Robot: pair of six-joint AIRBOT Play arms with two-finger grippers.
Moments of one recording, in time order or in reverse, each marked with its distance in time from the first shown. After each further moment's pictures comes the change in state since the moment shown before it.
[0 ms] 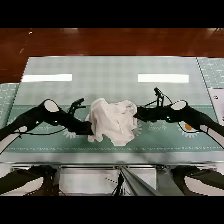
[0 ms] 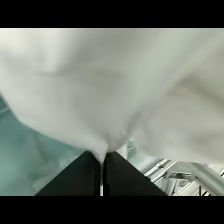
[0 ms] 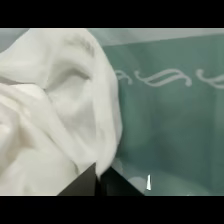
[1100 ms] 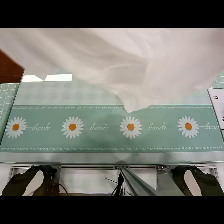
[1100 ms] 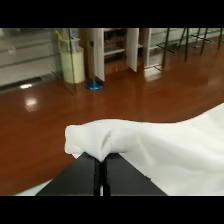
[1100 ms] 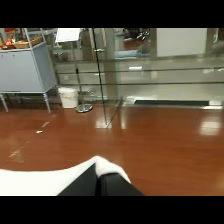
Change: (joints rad) left arm 0.475 0.496 1.316 0.055 -0.209 -0.035; right arm -0.491 0.704 0.872 -0.304 0.257 0.071
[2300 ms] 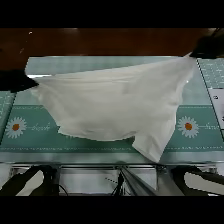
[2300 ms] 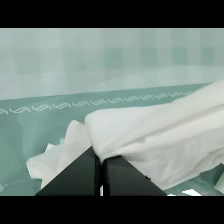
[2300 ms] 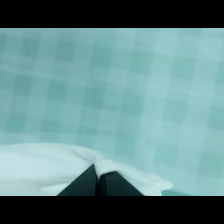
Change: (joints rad) left arm 0.002 -0.222 -0.757 0.228 -0.050 -0.083; right arm 0.204 -0.764 0.264 -0.470 0.409 0.188
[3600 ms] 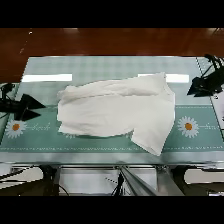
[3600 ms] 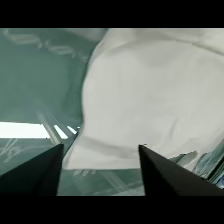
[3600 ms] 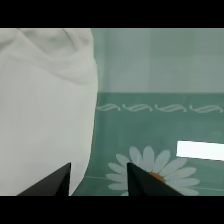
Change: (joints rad) left arm 0.400 -0.368 -0.271 -0.144 -0.074 0.094; right arm -0.257 -0.150 -0.292 -0.064 0.169 -0.068
